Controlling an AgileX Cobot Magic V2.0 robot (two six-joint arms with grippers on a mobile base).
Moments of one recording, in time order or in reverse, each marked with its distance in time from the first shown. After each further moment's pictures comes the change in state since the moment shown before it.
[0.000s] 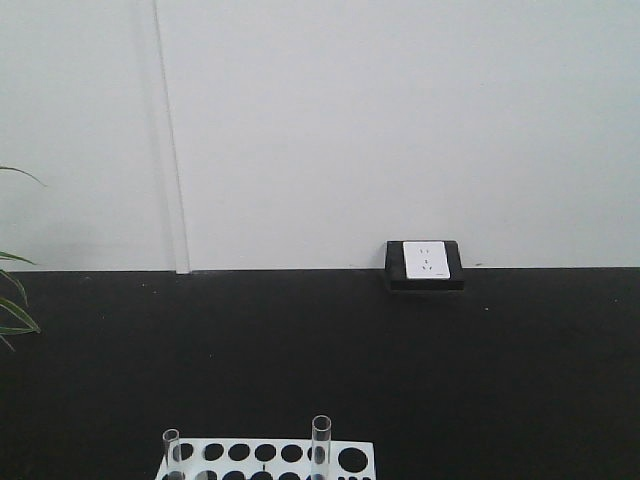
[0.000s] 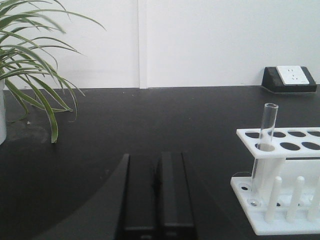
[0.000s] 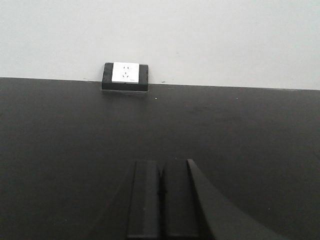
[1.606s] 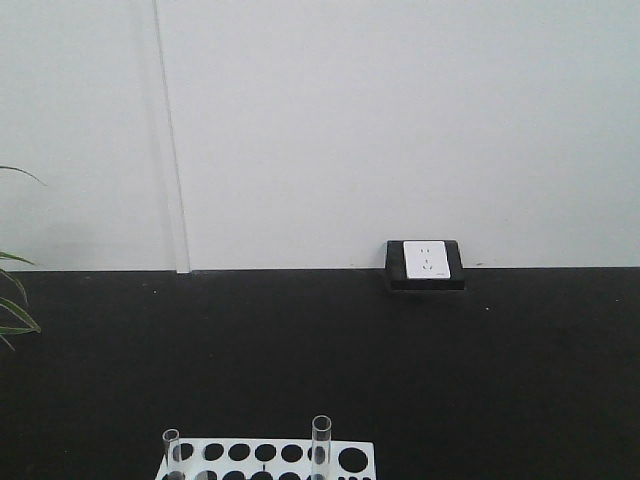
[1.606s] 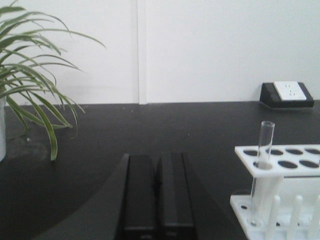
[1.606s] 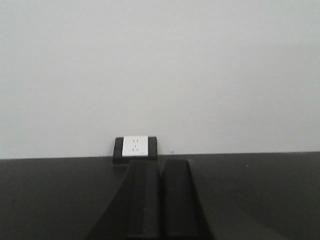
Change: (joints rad) left arm 0.000 0.000 0.000 0.000 -0.079 0.000; right arm 0.000 0.000 0.001 0.045 -0.280 0.030
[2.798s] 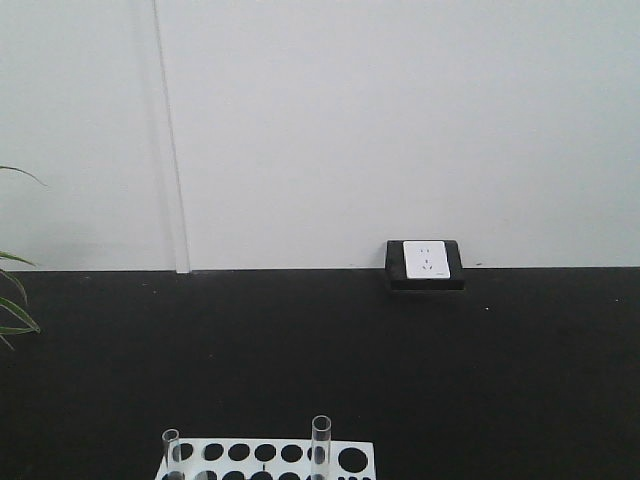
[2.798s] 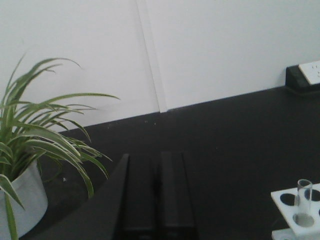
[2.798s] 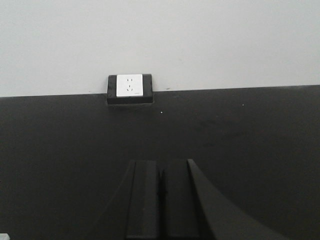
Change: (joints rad) left arm 0.000 0.533 -0.534 0.075 0.160 0.133; right arm 0.003 0.489 -0.505 0.004 0.419 0.000
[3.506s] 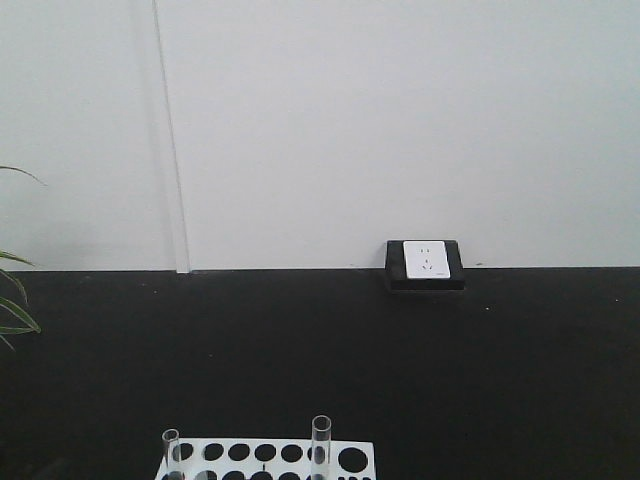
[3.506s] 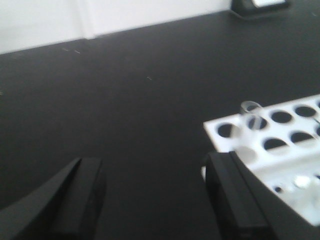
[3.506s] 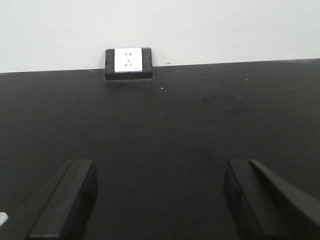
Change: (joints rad) left arm -0.193 0.437 0.154 -0.099 -0.338 0.000; right arm 0.000 0.070 0.000 0.008 0.021 0.000
